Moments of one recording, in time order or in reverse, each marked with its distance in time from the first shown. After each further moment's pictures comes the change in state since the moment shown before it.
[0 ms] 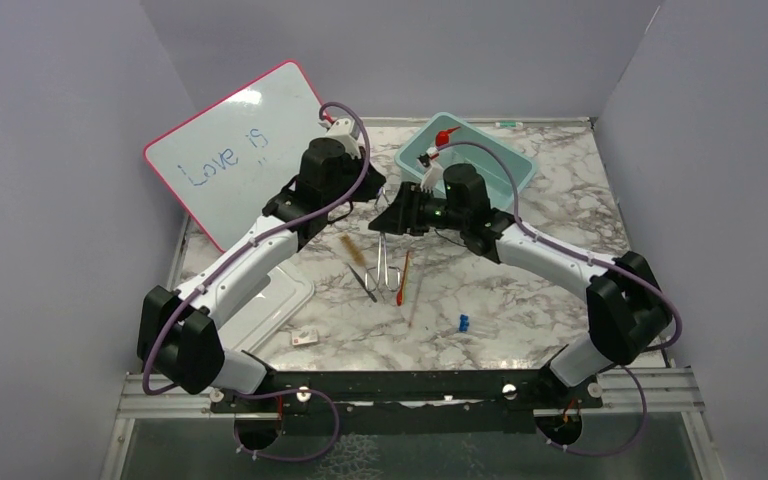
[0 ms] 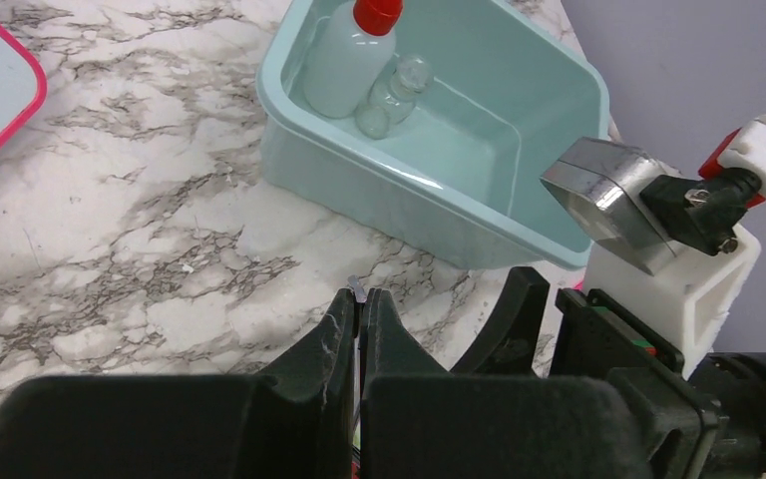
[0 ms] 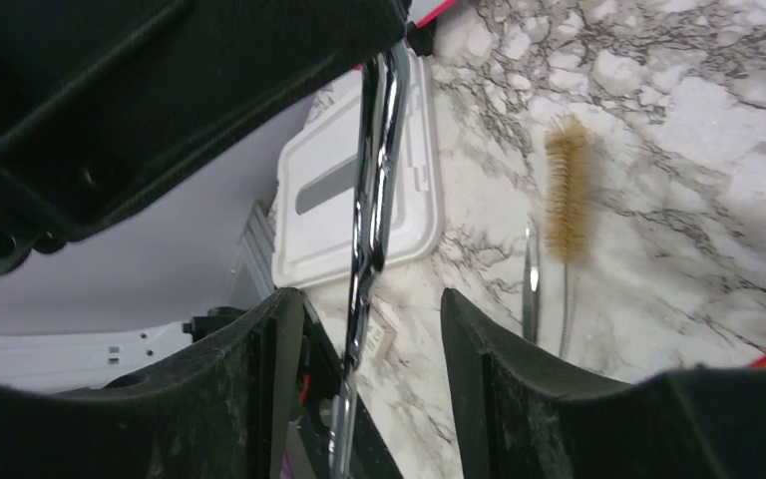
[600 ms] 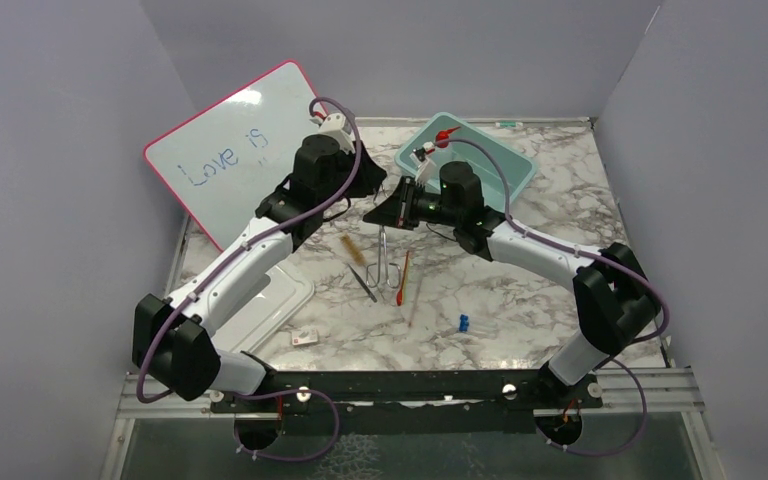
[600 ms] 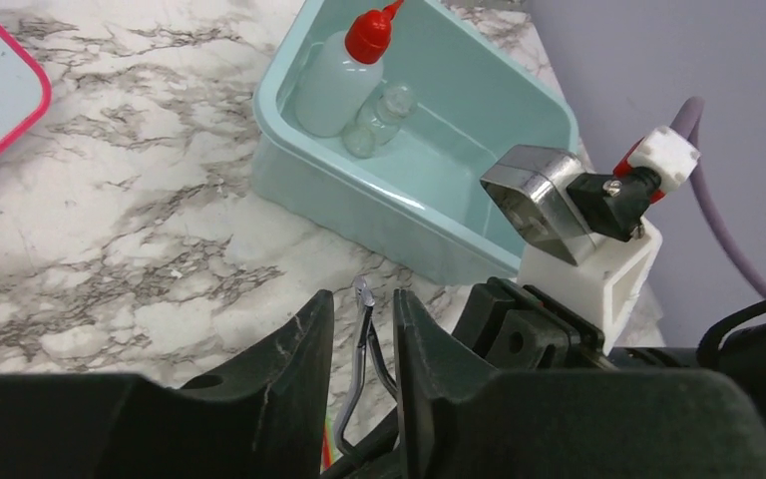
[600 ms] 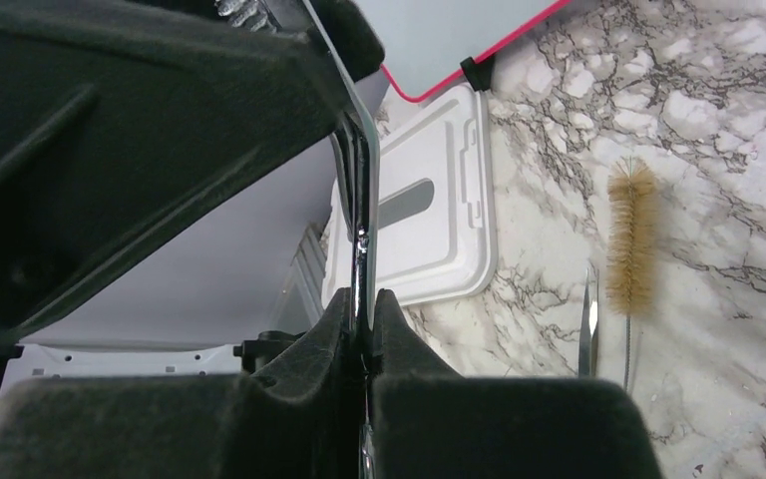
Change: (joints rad) left arm 0.002 -0.034 0.012 -0.012 -0.018 -0.056; right arm 0.016 0.078 0.028 0.169 -0.035 0.134
